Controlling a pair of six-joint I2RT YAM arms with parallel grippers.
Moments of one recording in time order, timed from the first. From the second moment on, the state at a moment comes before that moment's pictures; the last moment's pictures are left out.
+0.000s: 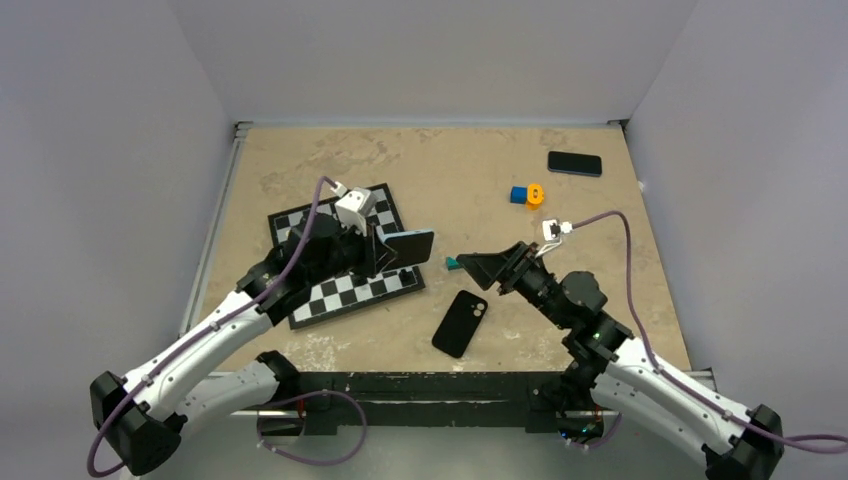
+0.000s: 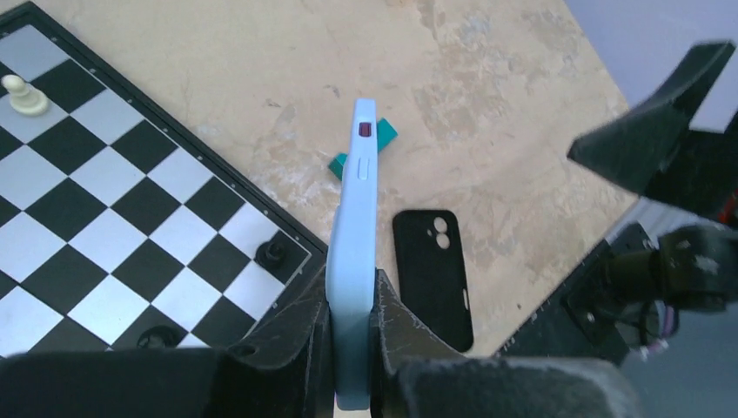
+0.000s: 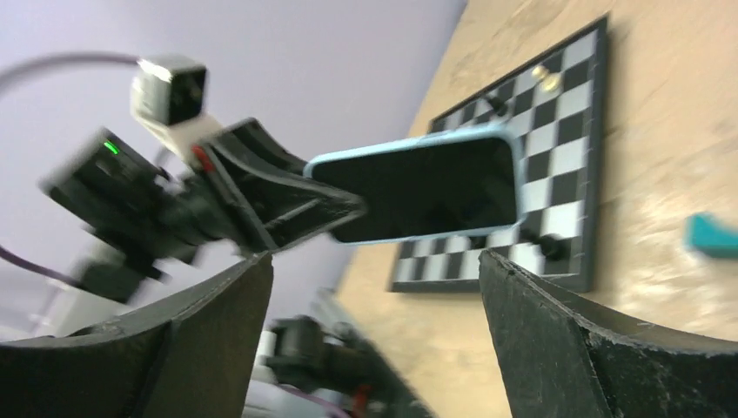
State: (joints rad) left arm -0.71 0.92 0.77 -0.22 0.04 -0.41; right arm 0.79 0.64 0.34 0.38 0.05 1.11
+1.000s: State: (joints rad) left arm -0.68 1.09 1.17 -0.82 0.81 -0.11; right arm 0.76 1.00 0.72 -0.05 -0.94 0.27
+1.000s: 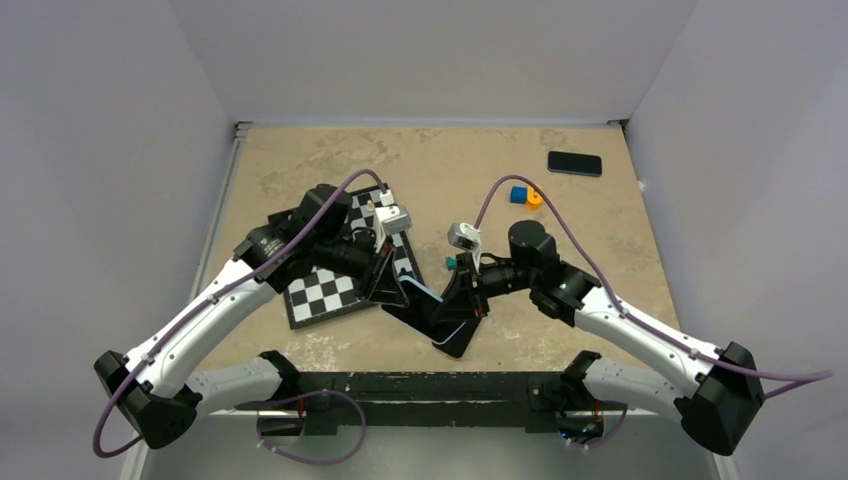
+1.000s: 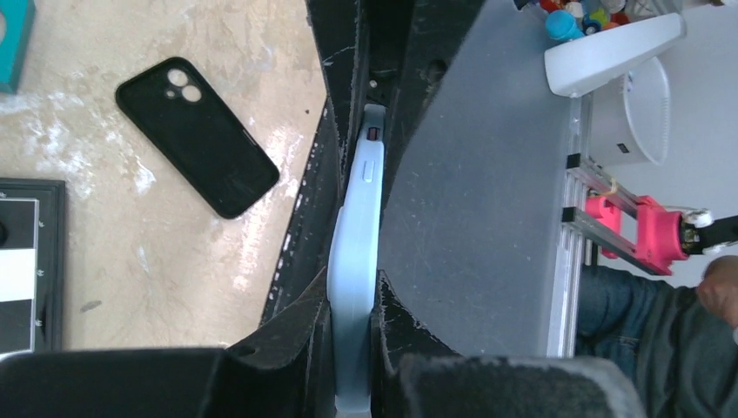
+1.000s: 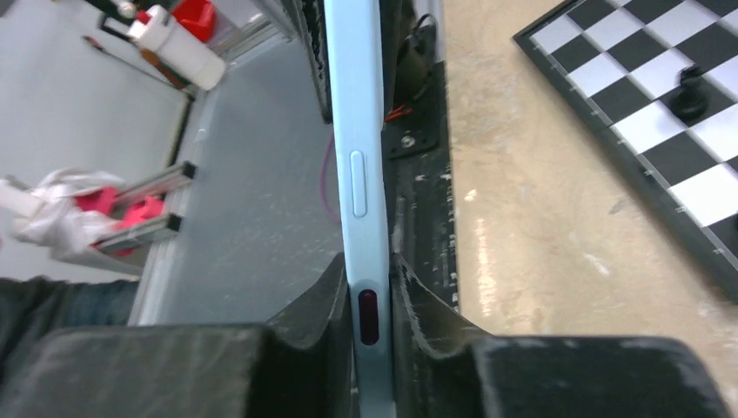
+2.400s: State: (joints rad) left arm -0.55 0.97 1.09 -0.31 0.68 -0.69; right arm 0.74 0.88 0.63 0.33 -0.78 0.56
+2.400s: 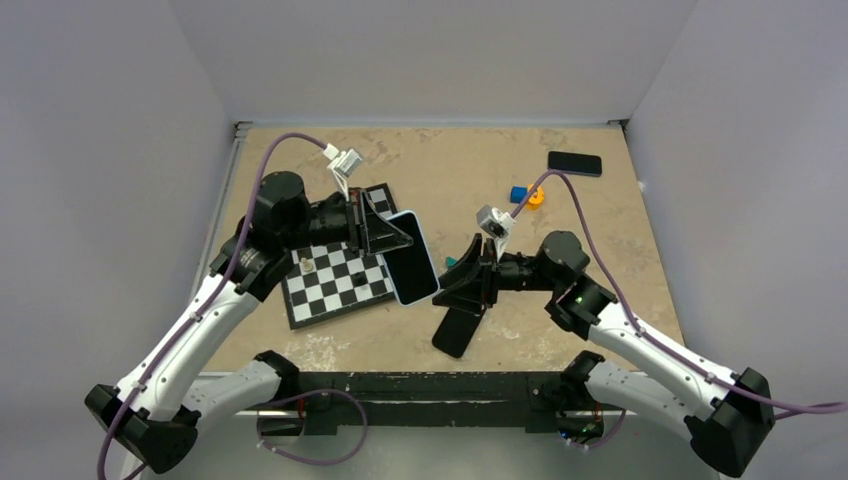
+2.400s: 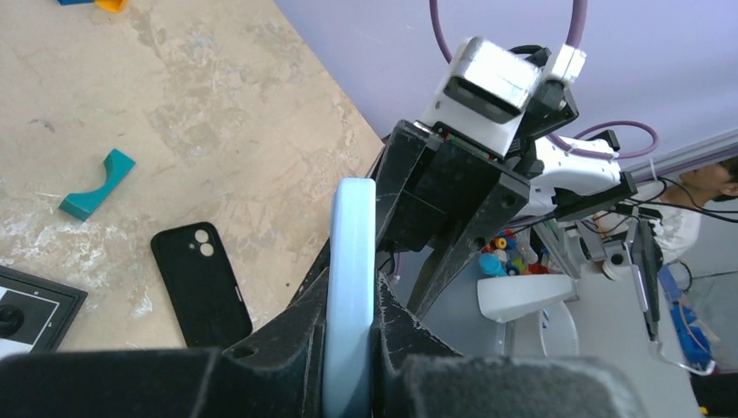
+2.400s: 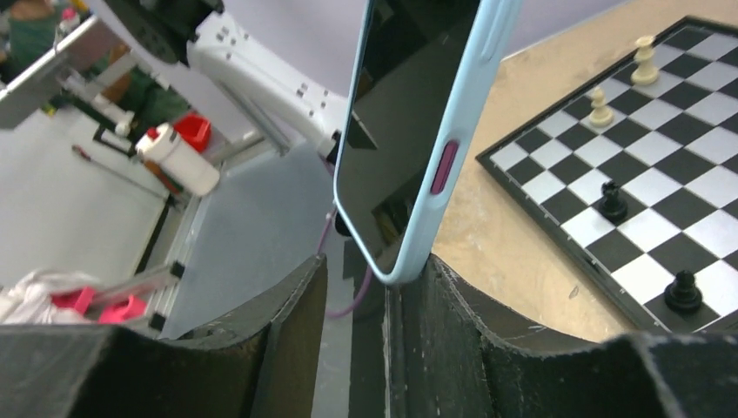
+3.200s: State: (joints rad) left arm -0.50 1.02 1.10 -0.24 0.94 -0.73; right arm 0.73 1.03 0.65 0.52 -1.07 0.60
